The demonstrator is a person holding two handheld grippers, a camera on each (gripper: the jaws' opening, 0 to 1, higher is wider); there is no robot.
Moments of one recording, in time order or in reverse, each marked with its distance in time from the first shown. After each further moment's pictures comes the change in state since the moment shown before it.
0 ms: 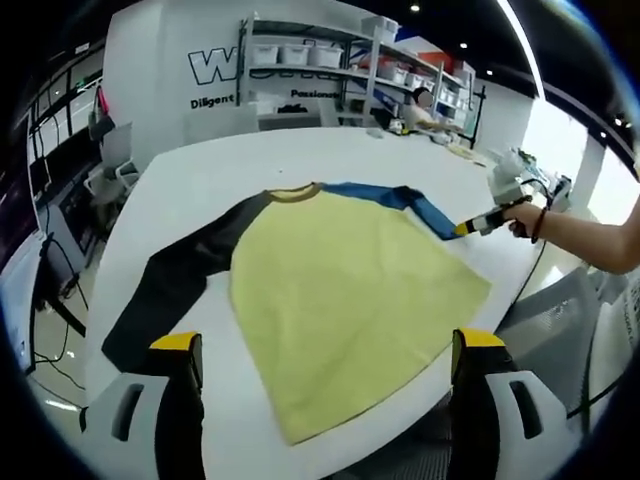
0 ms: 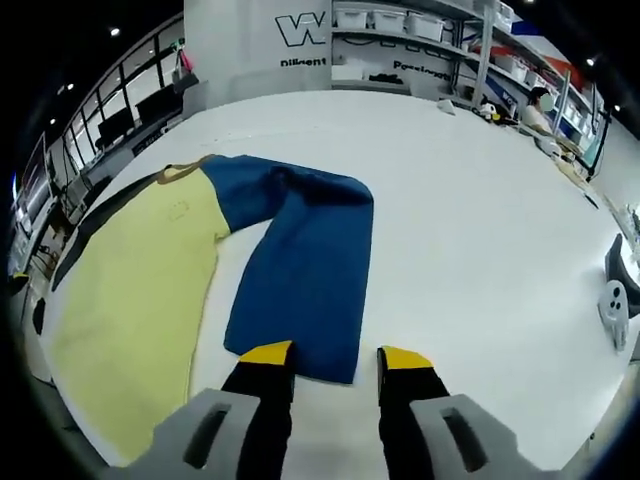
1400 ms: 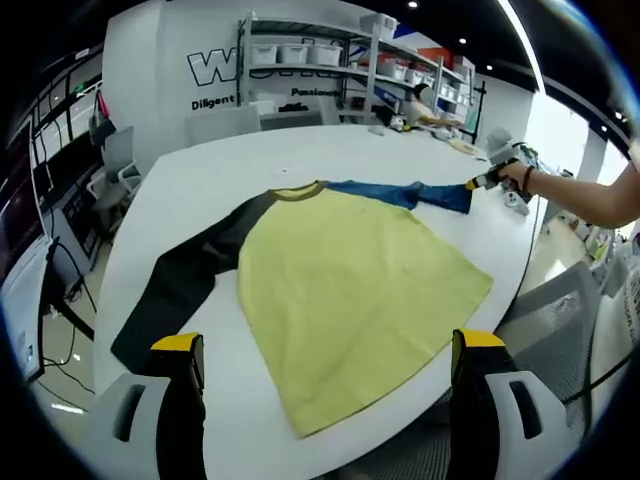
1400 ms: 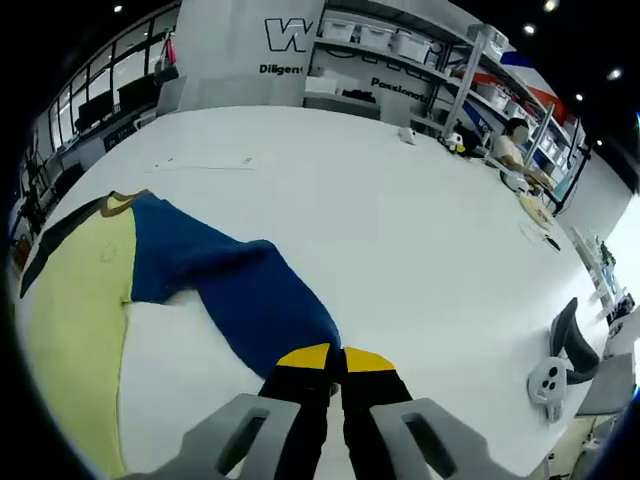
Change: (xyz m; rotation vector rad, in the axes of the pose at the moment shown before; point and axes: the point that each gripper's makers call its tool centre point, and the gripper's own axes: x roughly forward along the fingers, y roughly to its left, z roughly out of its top) left arm -0.008 0.005 -0.001 0.026 0.011 0.018; right arm -0.010 -0.111 0.091 -0.116 -0.032 -0.187
